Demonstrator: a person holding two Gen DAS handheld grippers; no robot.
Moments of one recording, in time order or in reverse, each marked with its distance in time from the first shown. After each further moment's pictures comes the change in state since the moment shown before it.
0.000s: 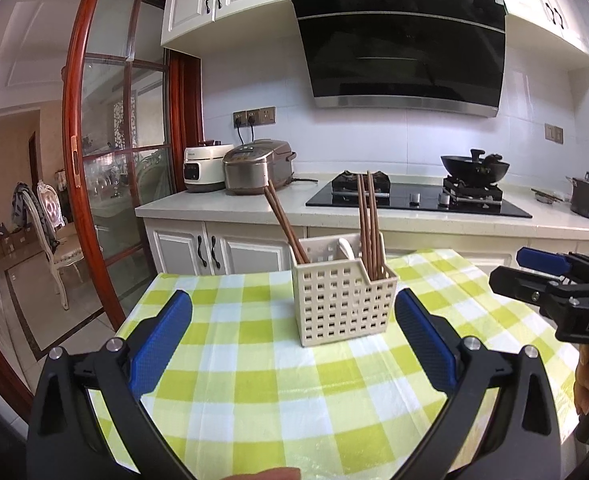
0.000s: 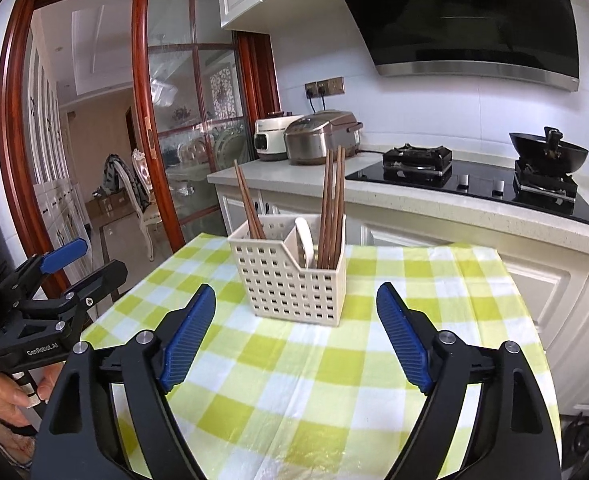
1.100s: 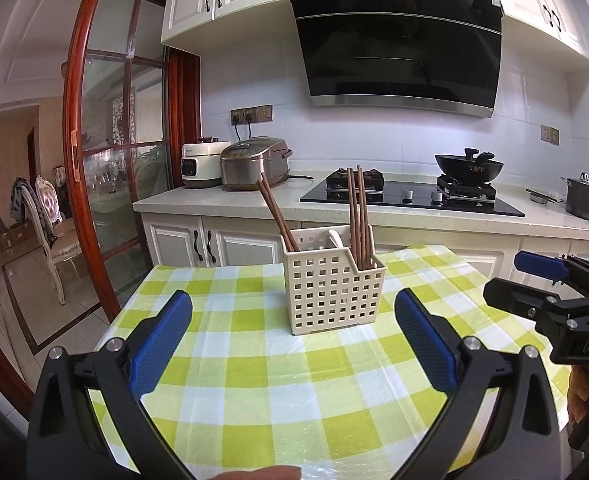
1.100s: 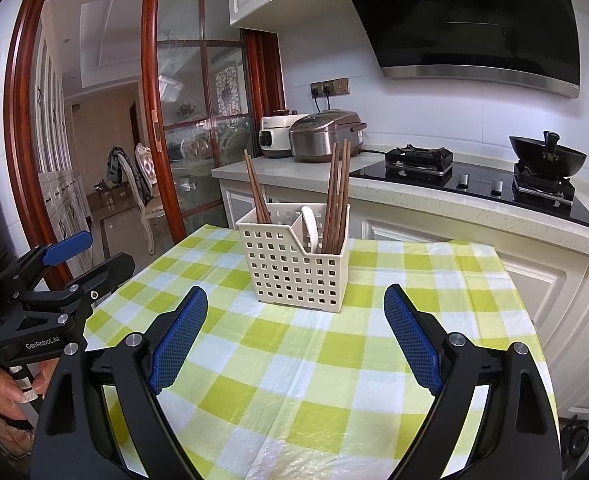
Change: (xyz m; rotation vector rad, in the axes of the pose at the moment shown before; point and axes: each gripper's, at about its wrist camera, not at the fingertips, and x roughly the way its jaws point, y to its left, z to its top) left arm -0.011 -0.007 -0.007 -0.018 0.001 -0.011; right arm -0.015 0.007 -0.017 -0.034 -0.012 -0.005
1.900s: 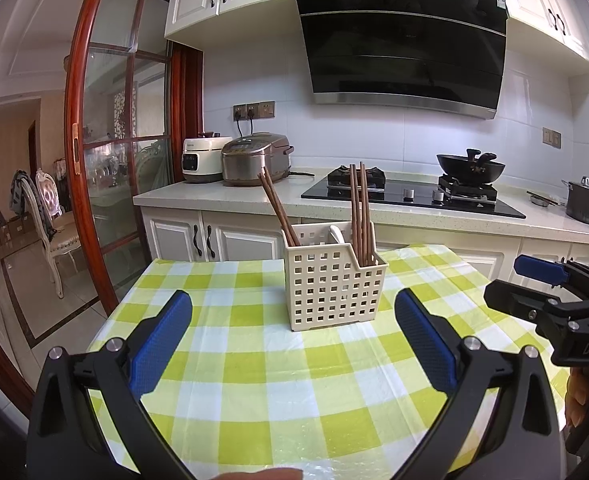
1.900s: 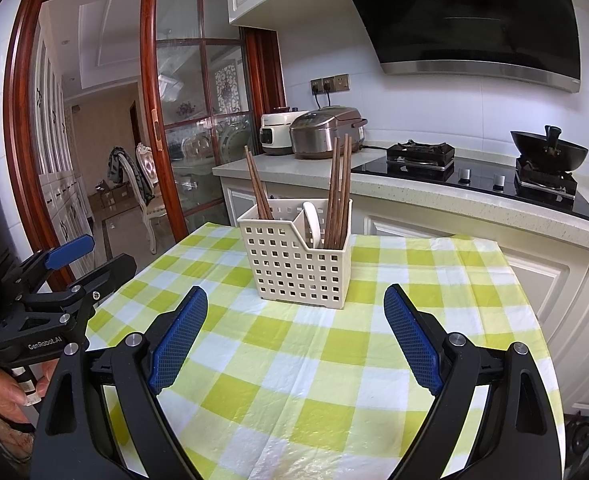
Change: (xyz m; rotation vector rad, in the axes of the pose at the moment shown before) left arm 0.000 0.001 -0.004 -0.016 0.008 -0.002; right arm 0.003 0.002 -0.004 0.008 0.004 0.007
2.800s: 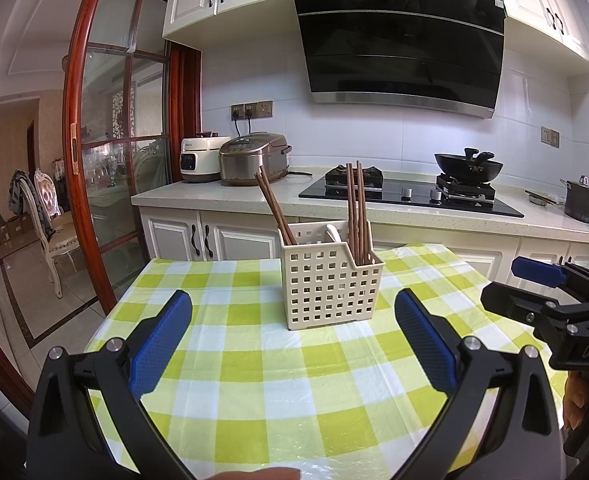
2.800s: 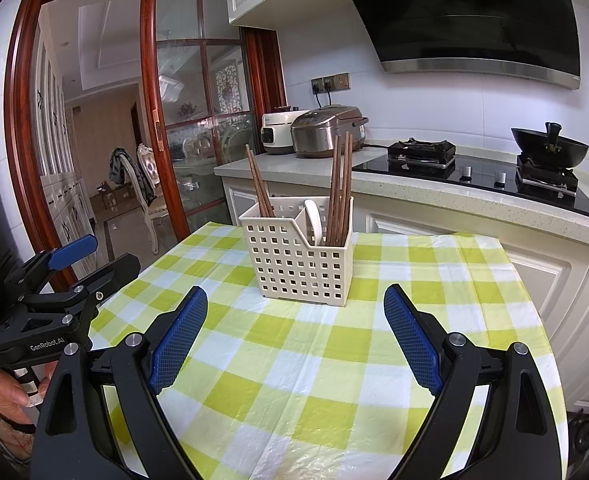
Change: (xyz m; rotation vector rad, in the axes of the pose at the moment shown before) left arm 0.000 -0.002 0.000 0.002 0.001 -0.002; right arm 0.000 0.003 -0.003 0.004 0.003 0.002
